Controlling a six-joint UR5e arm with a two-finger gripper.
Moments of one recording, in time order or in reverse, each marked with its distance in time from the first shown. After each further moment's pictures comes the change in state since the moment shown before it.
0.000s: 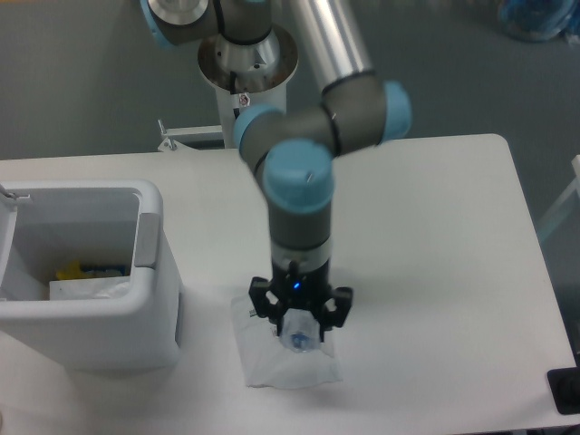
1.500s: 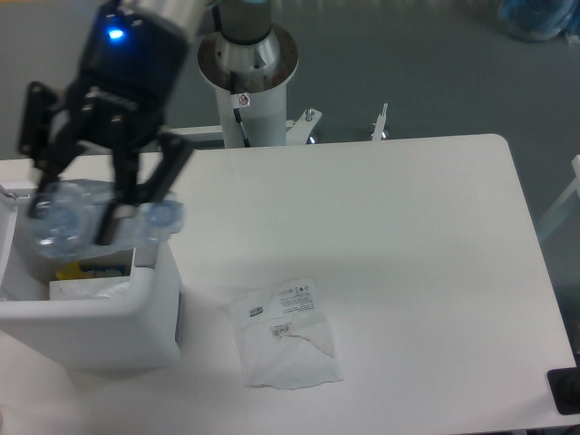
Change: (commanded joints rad) arm -0.247 0.151 0.046 0.189 -0.321 -0.140
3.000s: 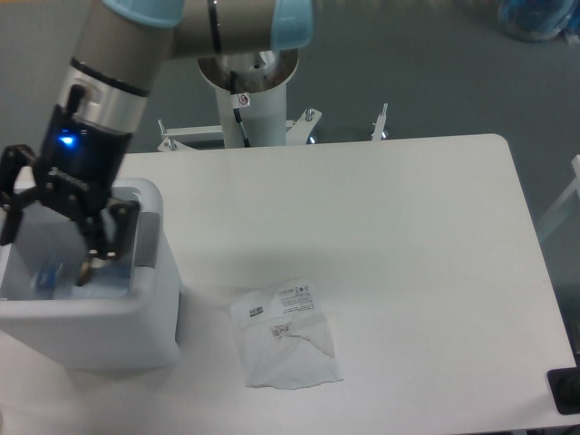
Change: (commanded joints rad) arm 0.087 0.043 -0.212 -0.026 0.159 -0.121
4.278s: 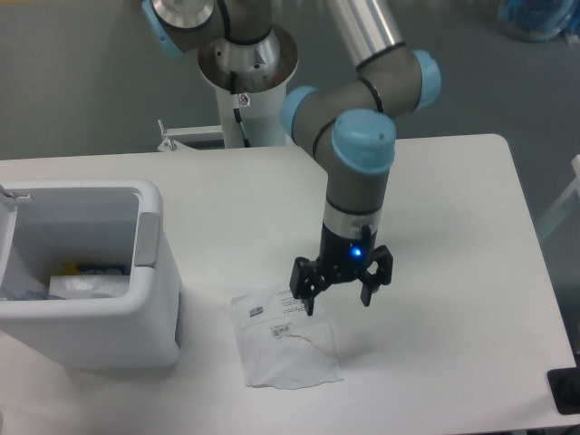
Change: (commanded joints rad) arm 0.257 -0.267 -0.196 -0.020 0.243 0.035
